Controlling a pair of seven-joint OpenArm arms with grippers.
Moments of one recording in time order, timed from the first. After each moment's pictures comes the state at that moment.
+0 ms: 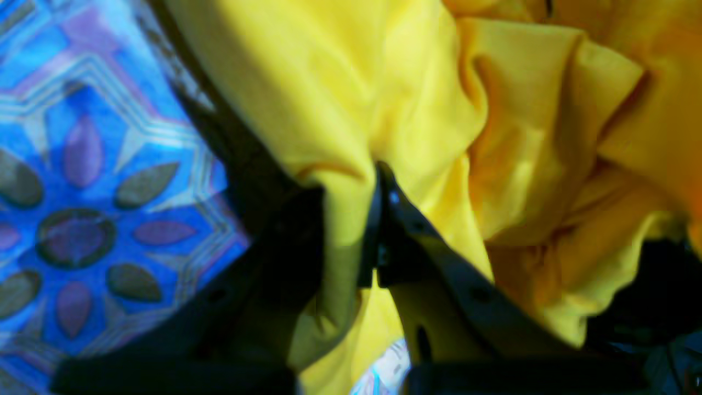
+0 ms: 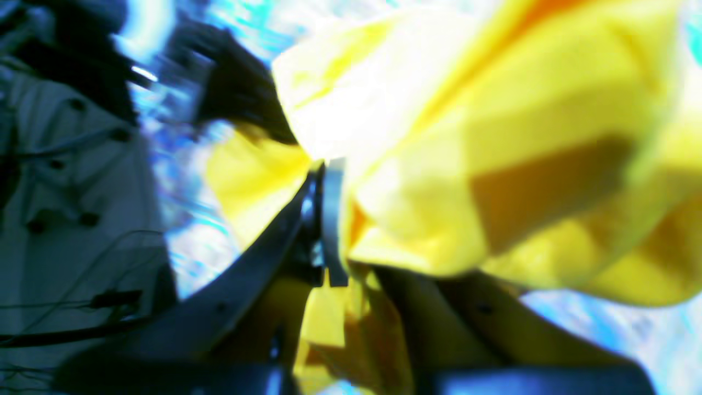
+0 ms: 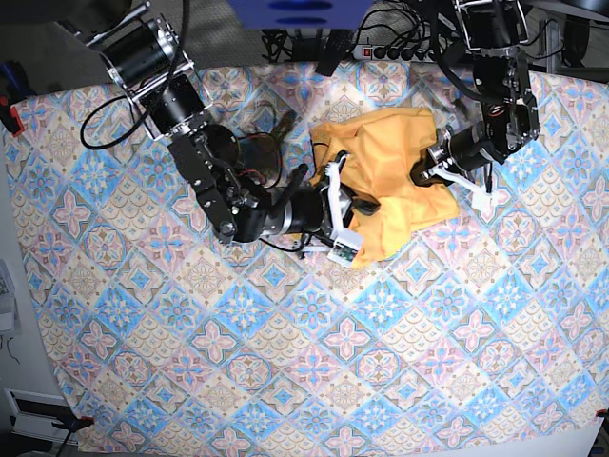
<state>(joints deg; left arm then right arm) 9.9 -9.7 -18.3 78.7 -49.4 -10.2 53.7 13.6 3.6 -32.2 77.8 31.9 39.6 -46.1</state>
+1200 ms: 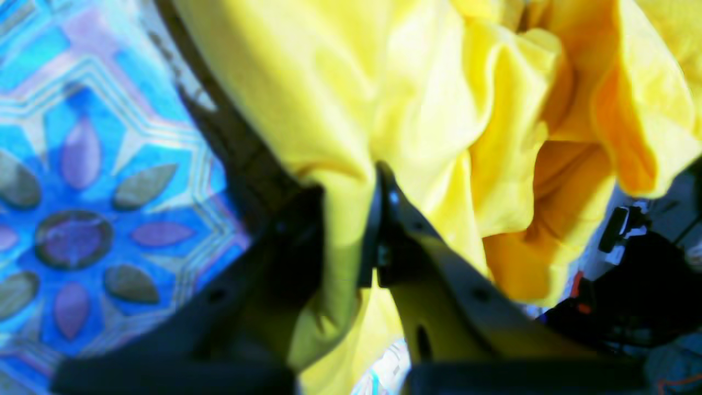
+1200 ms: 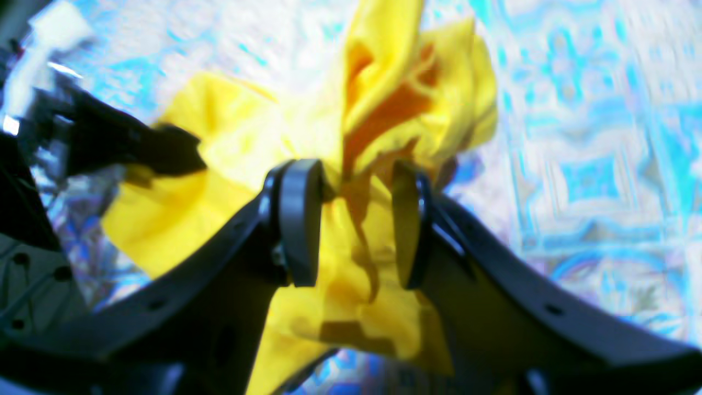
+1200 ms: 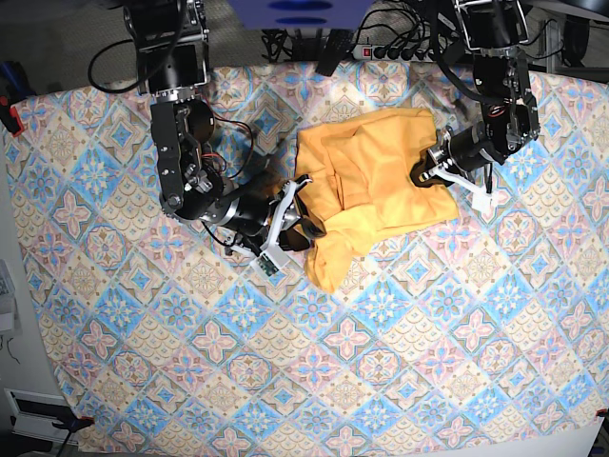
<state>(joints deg) 9.9 -9.7 -18.3 78.7 -49.5 -10.2 53.5 2.8 0.2 -7.0 82.4 19.9 39.6 -41.8</state>
